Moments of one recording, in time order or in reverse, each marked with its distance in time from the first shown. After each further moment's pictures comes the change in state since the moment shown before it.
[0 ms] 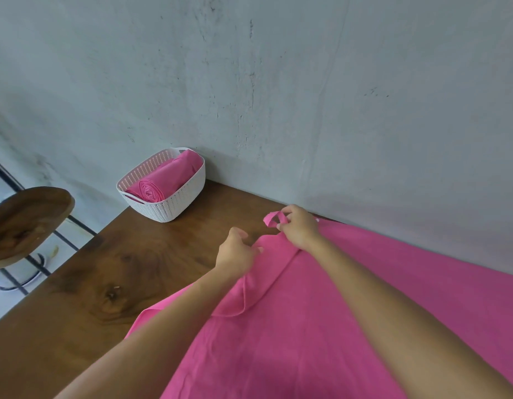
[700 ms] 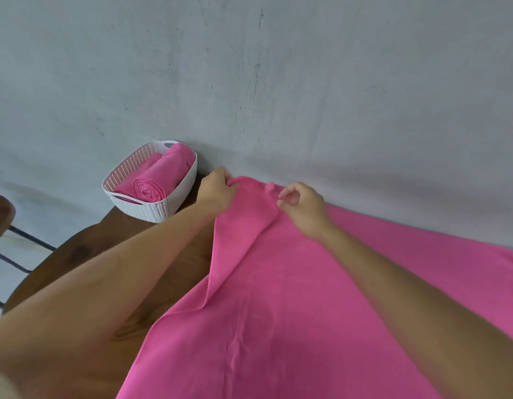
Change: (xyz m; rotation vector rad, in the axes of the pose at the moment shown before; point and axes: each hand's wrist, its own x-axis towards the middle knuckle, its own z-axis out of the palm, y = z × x) left_hand 0.094 0.040 -0.090 0.134 0.073 0.484; right_hand -0.065 -0.069 -0.014 0.109 0.307 -0.078
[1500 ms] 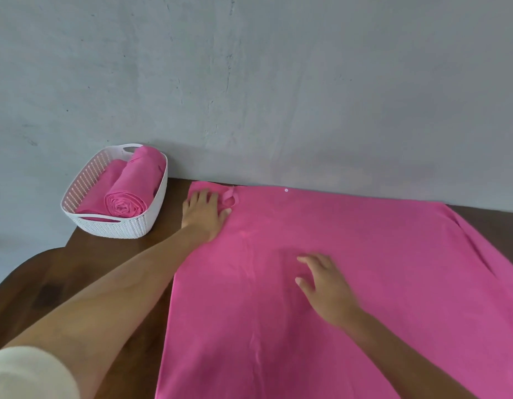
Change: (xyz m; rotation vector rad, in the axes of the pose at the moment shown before) left_hand 0.015 -0.080 0.053 0.603 -0.288 0.346; right_hand -0.171 0.059 0.022 -0.506 -0.076 0.199
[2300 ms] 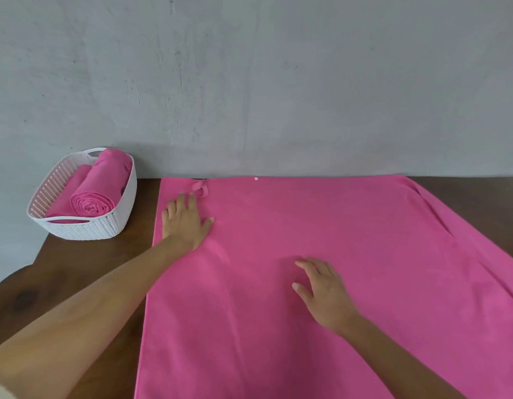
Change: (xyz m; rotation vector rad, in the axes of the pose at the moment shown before) left_hand -0.055 0.040 -0.012 0.028 -0.019 -0.047; right_hand -0.077 0.036 0.002 -0.009 -0.007 0.112
